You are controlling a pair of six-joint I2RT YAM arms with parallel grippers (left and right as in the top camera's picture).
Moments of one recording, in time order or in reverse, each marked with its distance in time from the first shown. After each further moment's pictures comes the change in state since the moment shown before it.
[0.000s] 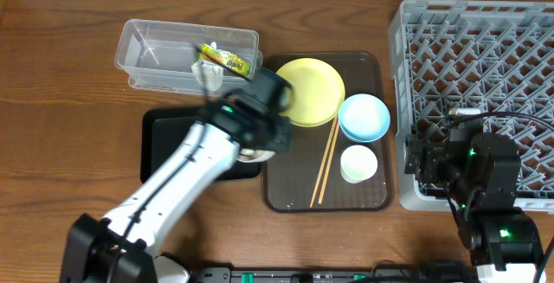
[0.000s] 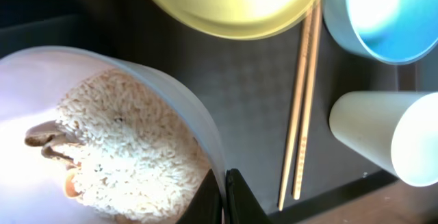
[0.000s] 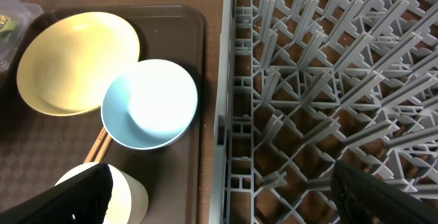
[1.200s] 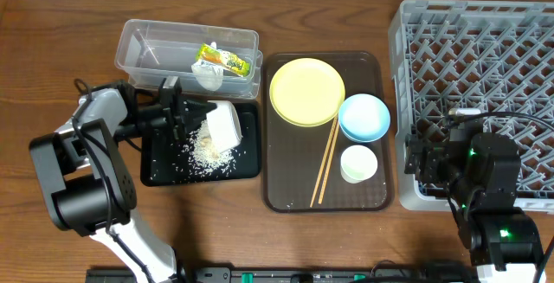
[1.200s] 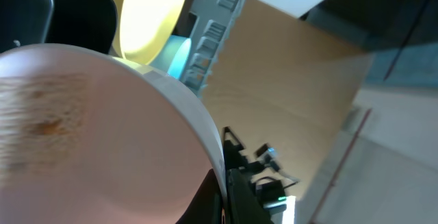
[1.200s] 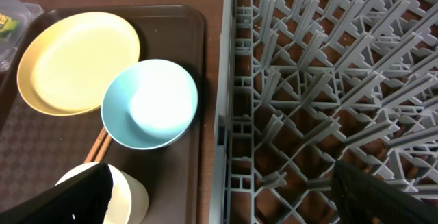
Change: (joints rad) left arm 0.818 0.437 0.000 -0.256 1.283 0.307; right arm 0.000 0.000 0.000 0.000 -0.001 0.000
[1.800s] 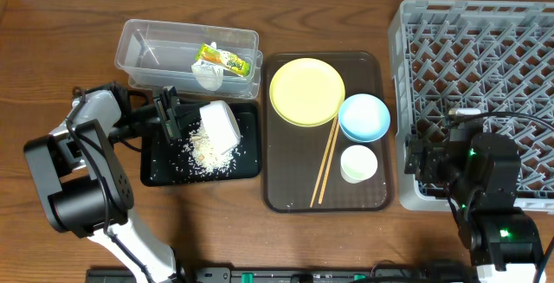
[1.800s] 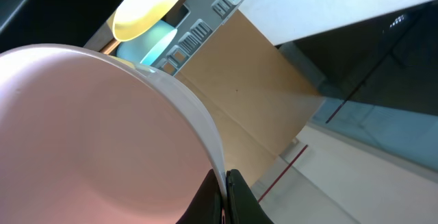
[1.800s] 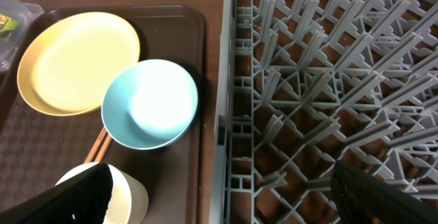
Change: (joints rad) left arm 0.027 0.000 0.000 0.000 0.029 -0.349; right arm 0.000 0.000 0.000 0.000 0.000 0.000
